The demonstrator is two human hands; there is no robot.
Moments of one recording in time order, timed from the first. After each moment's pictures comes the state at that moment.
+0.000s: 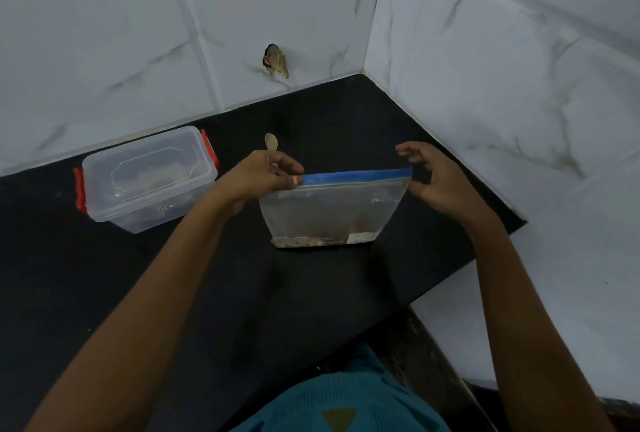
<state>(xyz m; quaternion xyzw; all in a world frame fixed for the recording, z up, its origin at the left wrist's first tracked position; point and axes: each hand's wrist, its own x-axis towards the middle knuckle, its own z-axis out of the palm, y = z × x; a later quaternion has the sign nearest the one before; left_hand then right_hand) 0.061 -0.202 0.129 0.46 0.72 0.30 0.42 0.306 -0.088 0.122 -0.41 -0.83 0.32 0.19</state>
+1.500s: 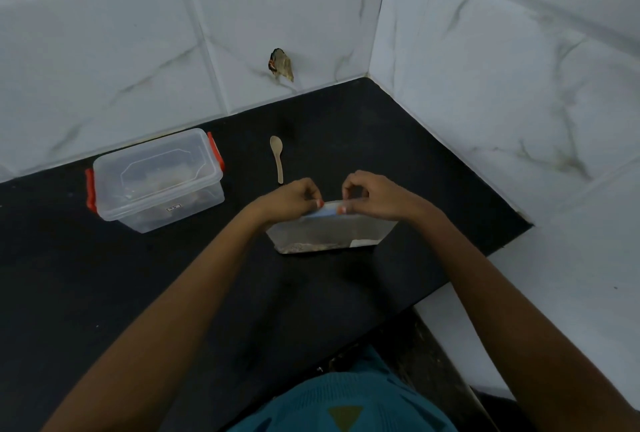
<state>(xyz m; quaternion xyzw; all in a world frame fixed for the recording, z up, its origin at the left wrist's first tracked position) 0.091 -0.192 0.100 0.52 0.71 0.19 0.43 0.252 -0.091 0.094 -0.28 -0.89 0.36 -0.02</state>
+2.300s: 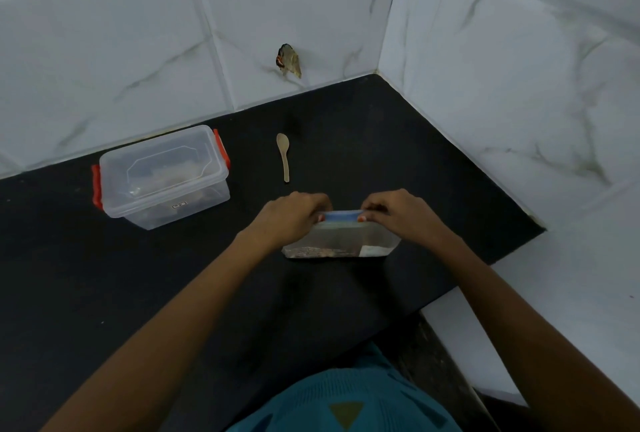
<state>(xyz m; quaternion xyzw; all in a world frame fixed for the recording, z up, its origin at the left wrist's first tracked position) 0.092 -0.207 0.084 0.66 0.72 0.06 0.22 0.269 -0.100 0.079 -0.32 -0.91 0.27 -0.03</state>
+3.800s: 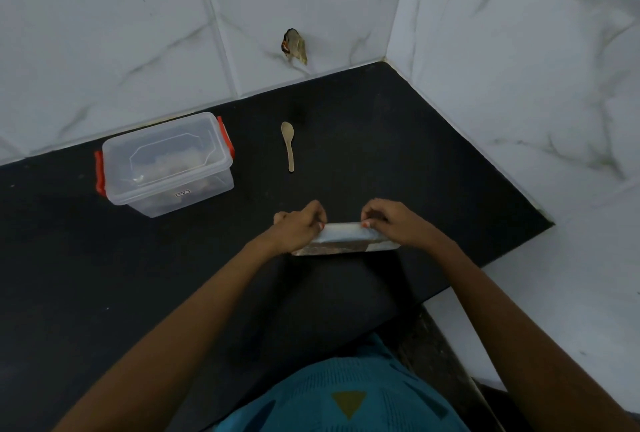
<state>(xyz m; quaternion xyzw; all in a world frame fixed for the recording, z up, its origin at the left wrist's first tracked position) 0.093 -0.218 0.036 0.56 0.73 0.11 0.37 0.271 -0.097 0.031 -0.31 -0.87 0.39 -0.03</state>
